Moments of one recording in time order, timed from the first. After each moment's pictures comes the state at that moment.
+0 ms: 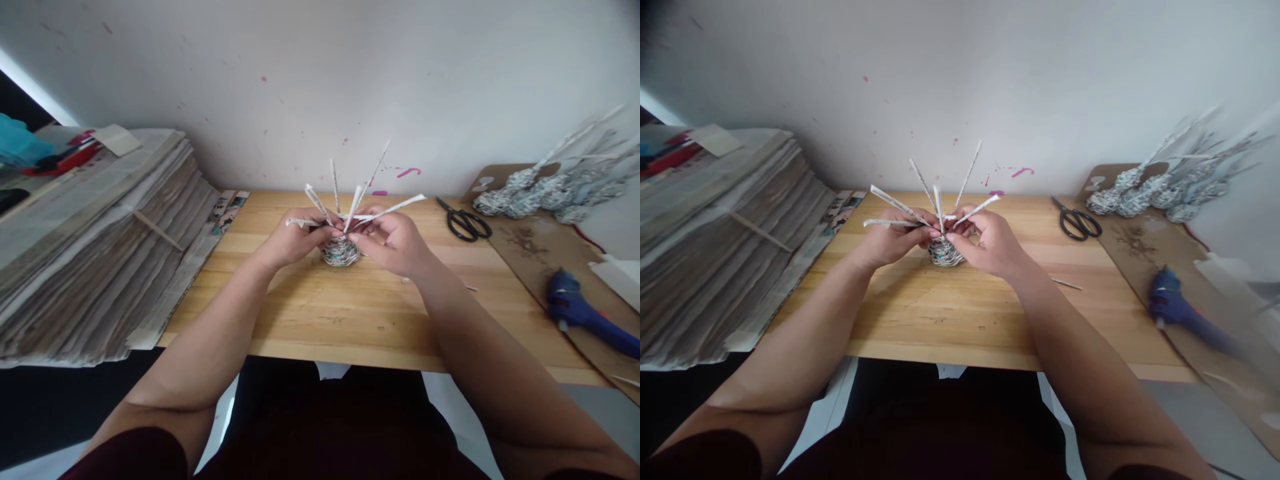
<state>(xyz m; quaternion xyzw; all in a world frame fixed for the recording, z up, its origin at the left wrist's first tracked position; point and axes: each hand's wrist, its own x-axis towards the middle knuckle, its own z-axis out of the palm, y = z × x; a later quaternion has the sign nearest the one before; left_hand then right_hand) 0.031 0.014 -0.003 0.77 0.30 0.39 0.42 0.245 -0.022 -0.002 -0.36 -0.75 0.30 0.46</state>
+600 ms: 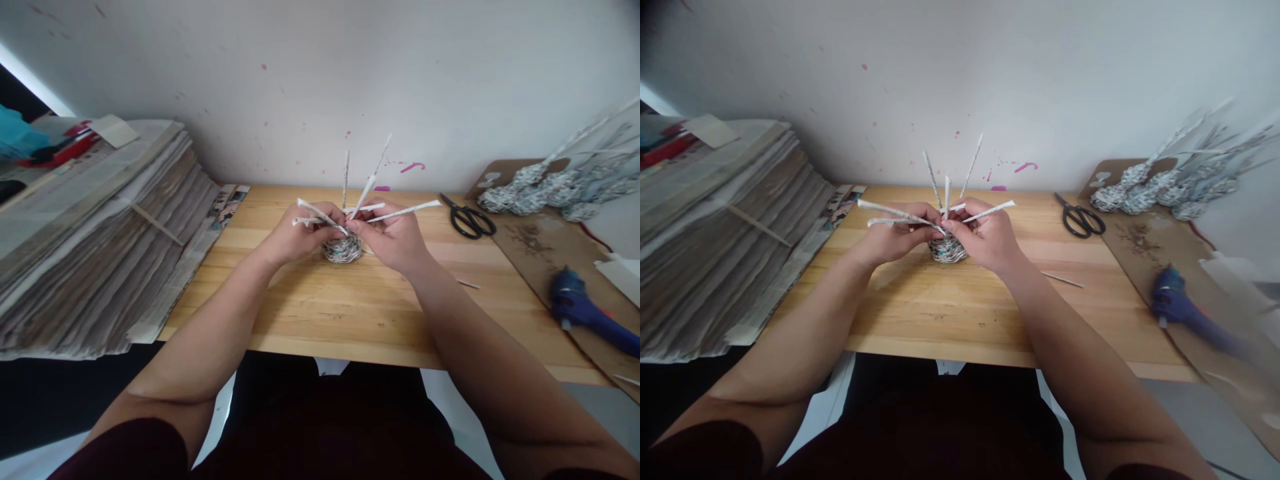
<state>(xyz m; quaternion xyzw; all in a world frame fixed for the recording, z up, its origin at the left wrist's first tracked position) 0.031 0.009 0.002 0.79 0.34 0.36 0.35 0.232 -0.017 -0.010 -0.36 -0.68 0.35 0.54</state>
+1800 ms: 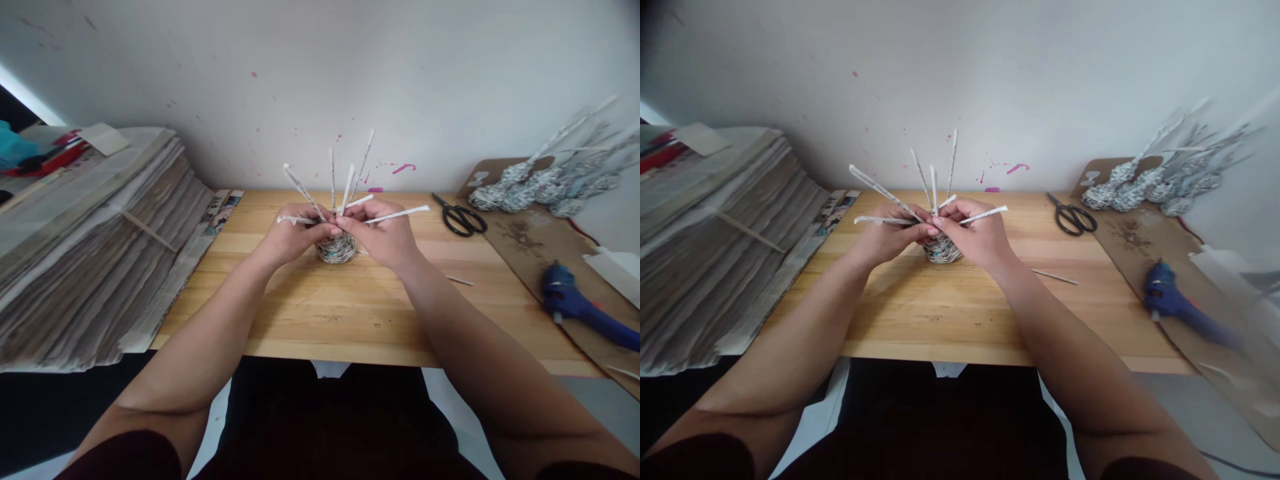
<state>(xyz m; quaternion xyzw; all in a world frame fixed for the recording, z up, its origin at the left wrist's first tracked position) 0.038 0.013 -0.004 0.70 0.35 0.42 0.46 0.227 -0.015 -0.002 -0.40 -0.66 0.33 0.54</state>
